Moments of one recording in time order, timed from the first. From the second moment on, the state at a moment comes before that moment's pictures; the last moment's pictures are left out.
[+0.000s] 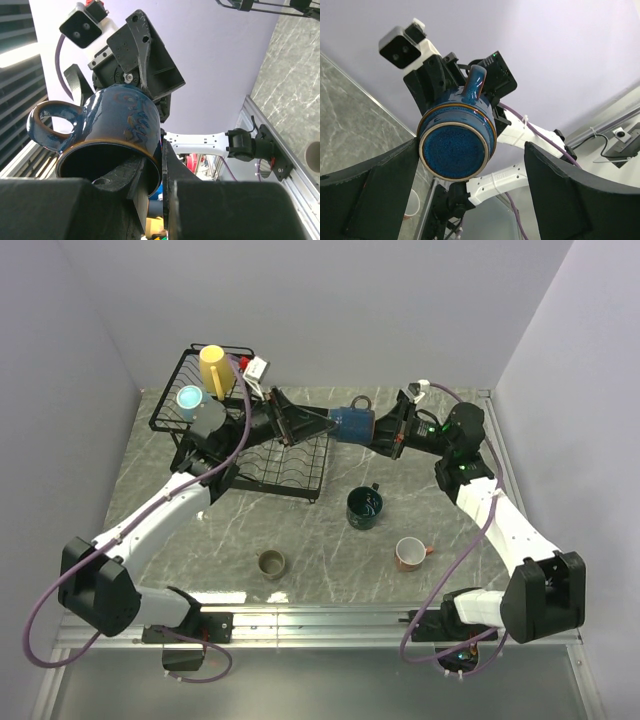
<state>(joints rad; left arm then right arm) -0.52 1.32 1.11 0.56 0.70 -1.11 0.23 1.27 0.97 0.44 -1.04 1.59</state>
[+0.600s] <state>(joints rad) -0.53 1.39 1.15 0.50 0.70 -1.06 0.23 1.32 0.97 0.47 -1.03 1.59</state>
